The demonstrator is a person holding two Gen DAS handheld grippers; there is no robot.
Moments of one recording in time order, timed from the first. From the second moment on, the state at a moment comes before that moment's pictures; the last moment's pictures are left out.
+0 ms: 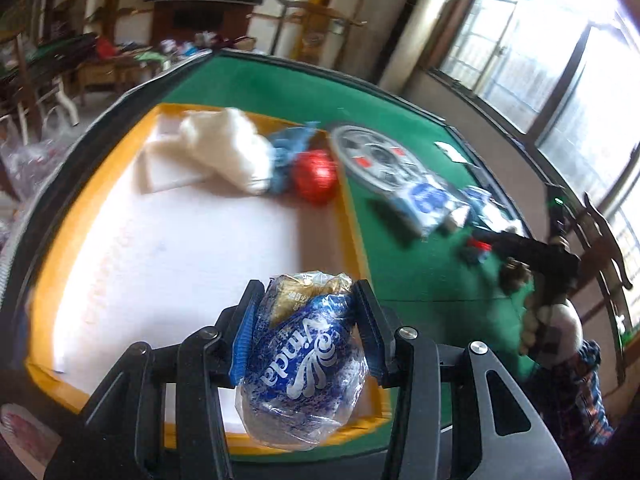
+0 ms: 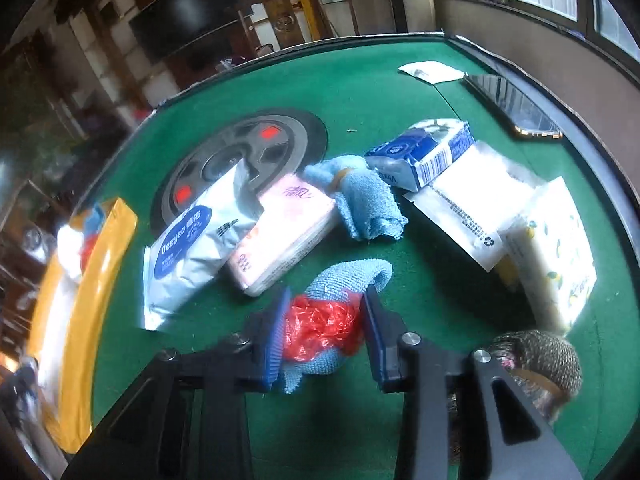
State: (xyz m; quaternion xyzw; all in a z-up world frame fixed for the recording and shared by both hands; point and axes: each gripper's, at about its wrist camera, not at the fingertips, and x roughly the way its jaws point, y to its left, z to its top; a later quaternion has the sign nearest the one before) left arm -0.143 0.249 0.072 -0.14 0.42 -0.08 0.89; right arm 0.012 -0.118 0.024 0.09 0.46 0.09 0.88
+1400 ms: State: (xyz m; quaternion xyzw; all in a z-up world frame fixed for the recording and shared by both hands) left arm -0.186 0.353 0.065 -0.33 0.30 0.00 0.90; right arm 0.014 0.077 0.097 0.00 0.43 0.27 0.86
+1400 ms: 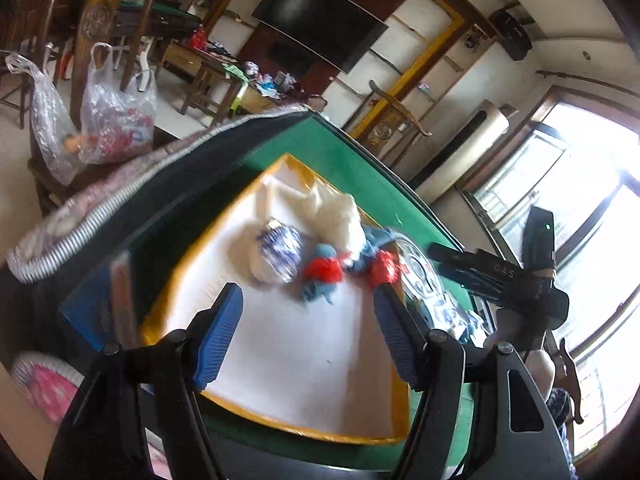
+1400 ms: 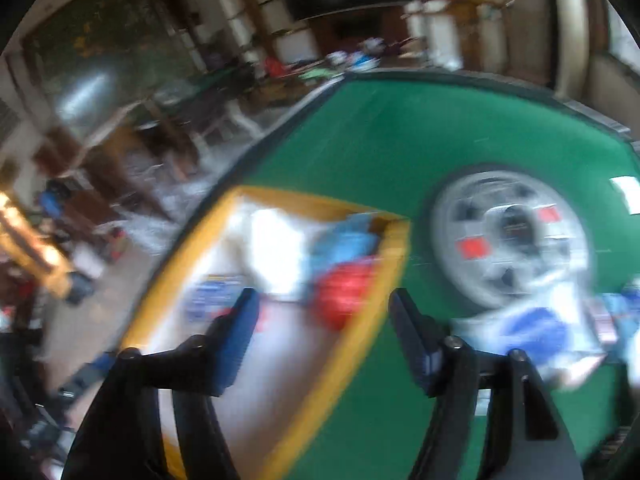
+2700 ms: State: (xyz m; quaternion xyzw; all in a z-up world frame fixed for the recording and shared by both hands) left arm -0.132 0.157 0.093 -0.21 0.40 -0.13 0.88; right arm 0.061 -0.039 0.030 0.11 0.49 0.31 0.81
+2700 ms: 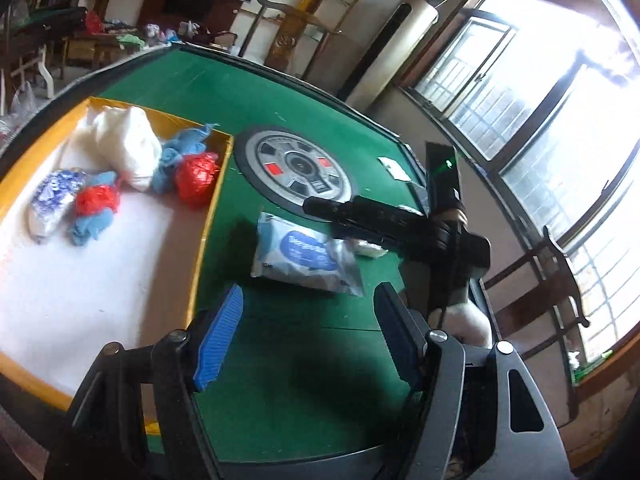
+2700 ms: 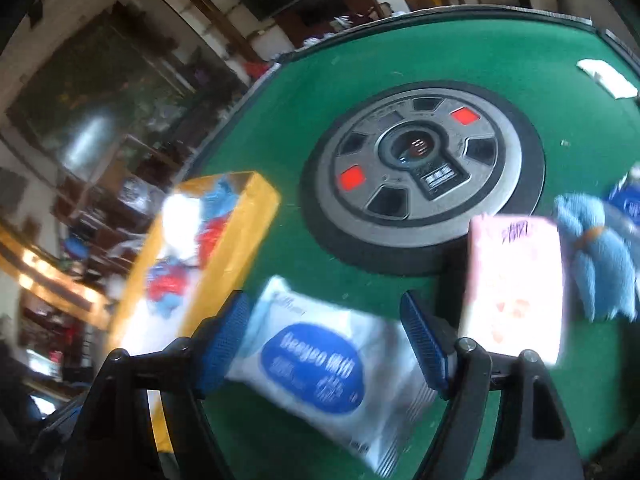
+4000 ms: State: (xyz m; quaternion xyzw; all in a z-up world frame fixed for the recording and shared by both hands) left arm -0.020 0.068 0.019 0.06 0.49 -0.11 0.86; right arm 0.008 -0.168 0.027 0.30 0.40 0.31 0.81
